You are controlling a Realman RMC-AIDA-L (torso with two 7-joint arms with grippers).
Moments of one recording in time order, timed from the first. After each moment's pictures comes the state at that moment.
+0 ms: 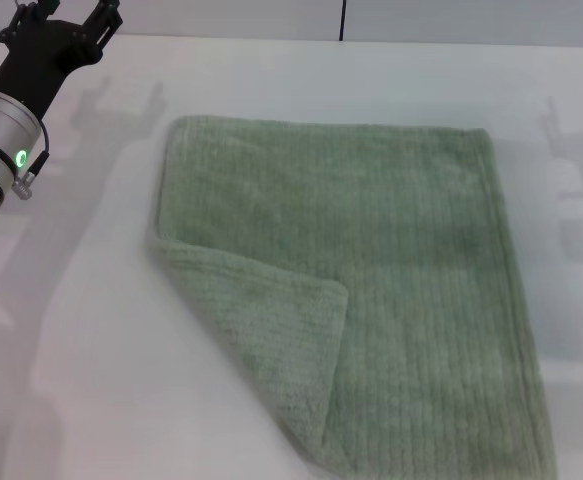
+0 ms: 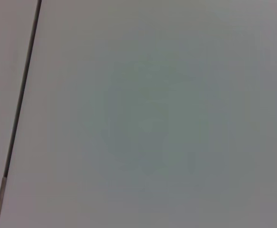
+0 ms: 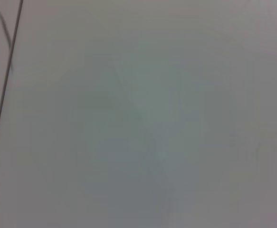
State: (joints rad) left arm -0.66 -2.08 0.93 0.08 0.55 1.05 -0.51; right arm 0.49 2.08 -2.10 -0.32 -2.26 1.08 2.95
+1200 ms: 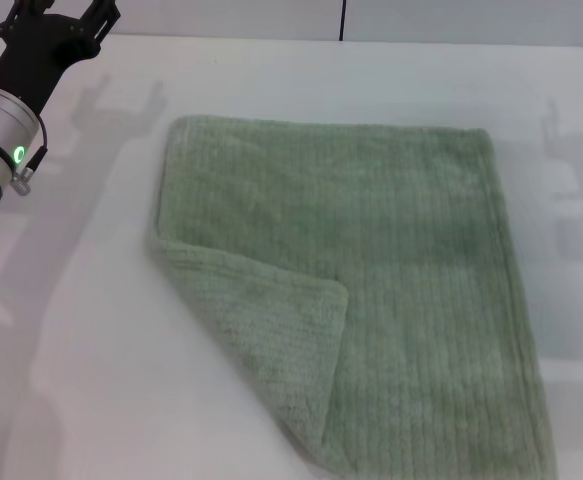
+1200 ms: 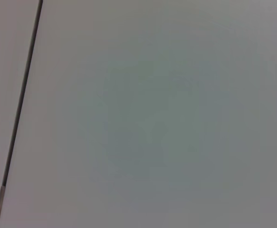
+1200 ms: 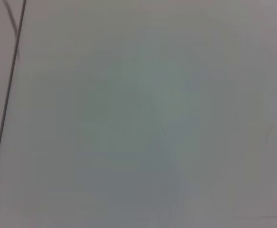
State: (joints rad) left arm -0.66 -2.08 0.93 0.09 0.55 1.05 -0.51; right arm 0.49 2.08 -2.11 -0.31 -2.26 1.04 2.95
